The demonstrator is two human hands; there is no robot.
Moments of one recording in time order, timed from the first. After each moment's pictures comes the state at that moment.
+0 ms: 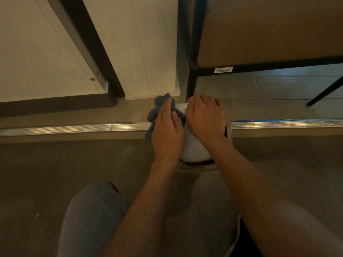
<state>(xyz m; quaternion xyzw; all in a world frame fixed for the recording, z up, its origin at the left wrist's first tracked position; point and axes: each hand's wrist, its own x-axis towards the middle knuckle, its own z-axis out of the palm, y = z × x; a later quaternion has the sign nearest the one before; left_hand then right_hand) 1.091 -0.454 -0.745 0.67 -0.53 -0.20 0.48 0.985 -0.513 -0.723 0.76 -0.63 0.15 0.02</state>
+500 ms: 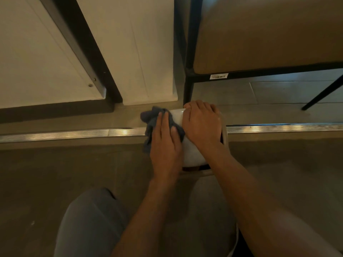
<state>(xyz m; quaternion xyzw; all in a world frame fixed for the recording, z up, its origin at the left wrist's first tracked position) 1.086 -0.435 -0.758 0.69 -0.53 -0.23 0.45 0.982 -0.511 -0.722 0.76 -0.63 0.14 0.00</state>
